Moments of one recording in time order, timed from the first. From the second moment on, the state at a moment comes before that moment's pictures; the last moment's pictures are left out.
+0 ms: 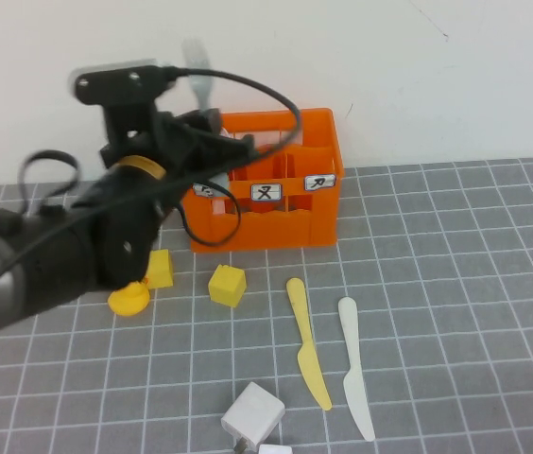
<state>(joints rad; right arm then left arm) -0.05 -0.01 0.03 0.00 0.40 -0.17 -0.47 1.67 -1.02 -0.40 -0.42 0.00</state>
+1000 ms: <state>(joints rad) -0.05 -0.01 0.03 0.00 0.40 -0.17 -0.44 2.07 -1.27 -0.09 -0.70 -0.14</state>
